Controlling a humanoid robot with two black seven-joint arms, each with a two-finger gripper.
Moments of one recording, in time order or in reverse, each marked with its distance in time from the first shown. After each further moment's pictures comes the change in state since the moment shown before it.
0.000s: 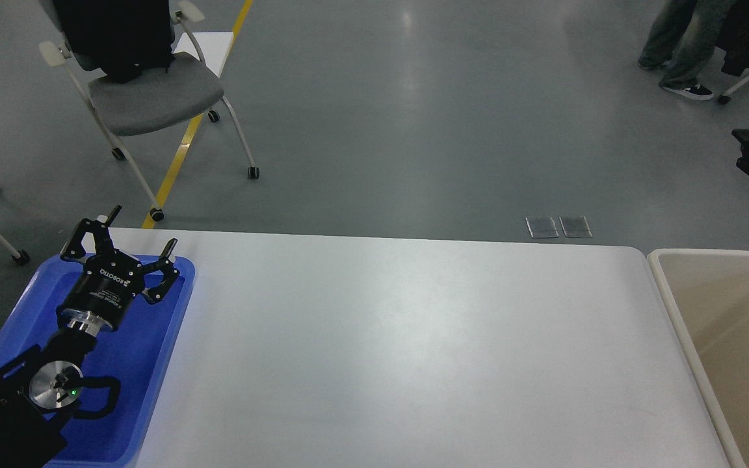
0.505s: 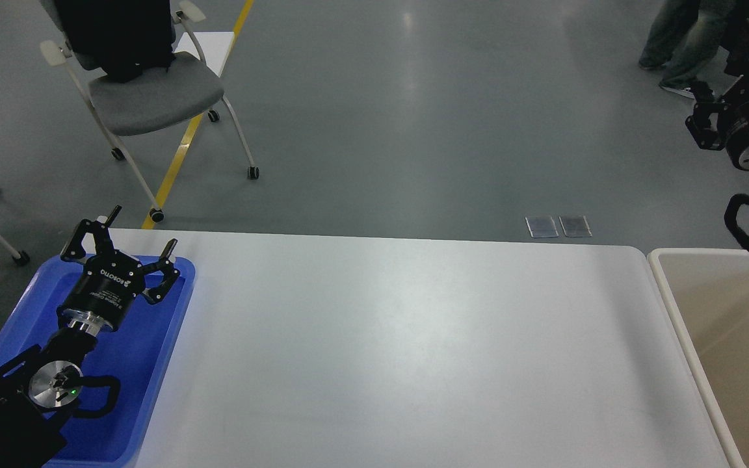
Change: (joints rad) left arm 0.000 0.000 0.000 0.000 0.000 0.000 0.000; right arm -0.137 0.103 0.269 0.092 -0.081 0.009 0.243
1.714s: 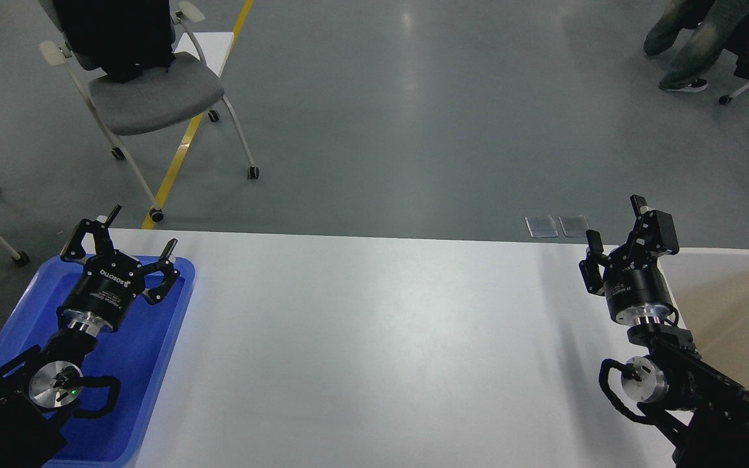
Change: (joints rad) left arm 0.000 0.000 0.000 0.000 0.000 0.000 0.000; right arm -0.462 0.338 0.104 0.019 -0.086 -0.003 0.377
